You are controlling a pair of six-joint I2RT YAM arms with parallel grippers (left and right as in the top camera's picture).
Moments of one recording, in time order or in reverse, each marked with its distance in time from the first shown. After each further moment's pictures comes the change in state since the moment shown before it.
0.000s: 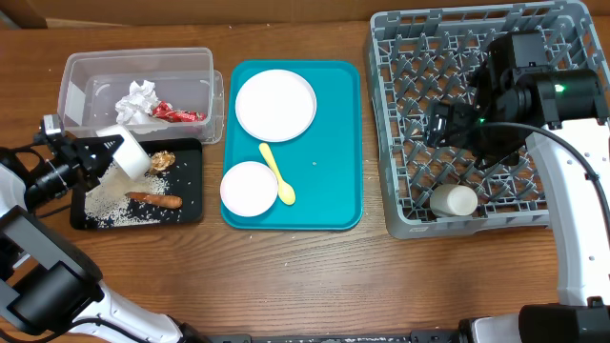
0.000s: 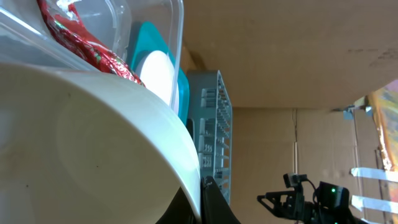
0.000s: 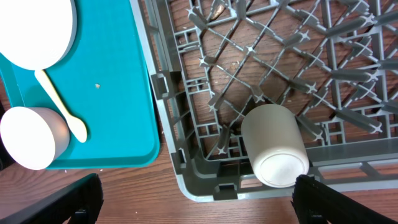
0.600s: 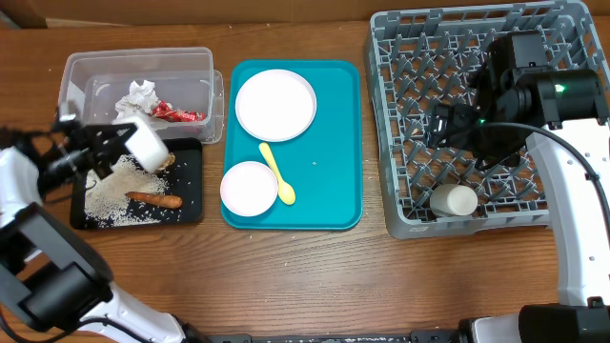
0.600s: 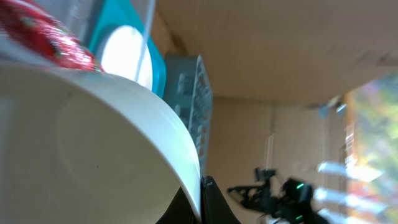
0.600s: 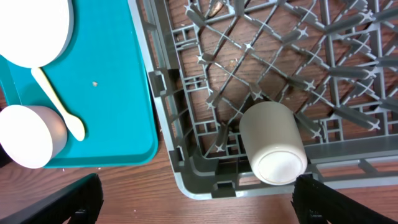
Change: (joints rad) left arm -0.090 -0.026 0.030 -0.035 0.045 -0.141; right arm 0.000 0.000 0.000 -0.011 0.005 -0.003
